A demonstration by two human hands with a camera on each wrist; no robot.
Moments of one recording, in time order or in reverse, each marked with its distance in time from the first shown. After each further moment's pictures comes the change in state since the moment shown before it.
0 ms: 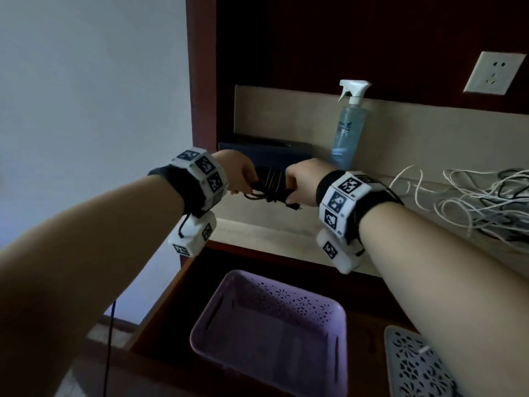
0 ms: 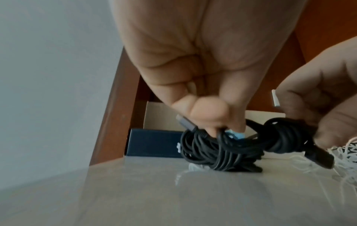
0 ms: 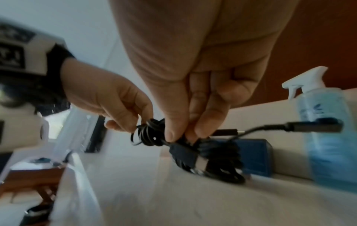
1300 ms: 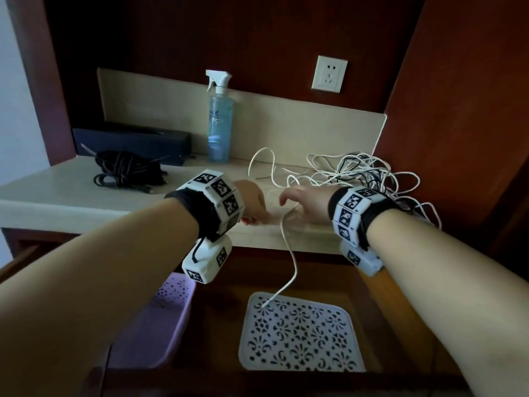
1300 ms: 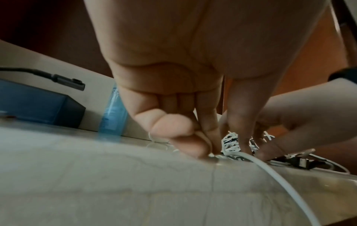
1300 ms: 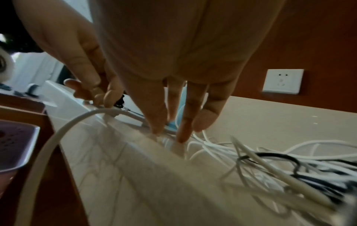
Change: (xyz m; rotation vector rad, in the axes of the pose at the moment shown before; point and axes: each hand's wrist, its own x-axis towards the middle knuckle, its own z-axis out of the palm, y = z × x) left_hand 0.009 0.255 0.122 0.012 -0.233 0.165; right_hand -0.172 0.228 0.048 -0.094 -0.076 0.070
